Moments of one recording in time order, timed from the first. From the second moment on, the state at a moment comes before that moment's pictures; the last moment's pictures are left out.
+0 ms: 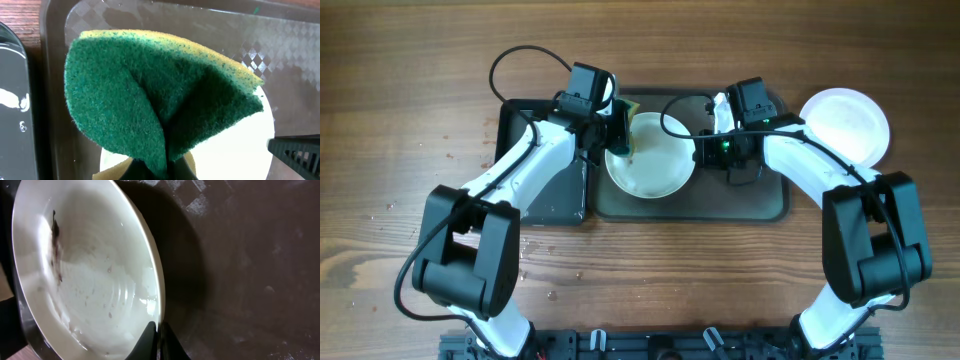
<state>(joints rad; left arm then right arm) -0.35 1.84 1.23 -0.44 0.21 -0.38 0.26 1.86 1.11 -0.47 -0.42 0.29</state>
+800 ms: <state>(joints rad) -0.35 2.00 1.24 -0.41 0.34 -0.40 0.26 1.86 1.11 -0.48 -0.41 0.27</state>
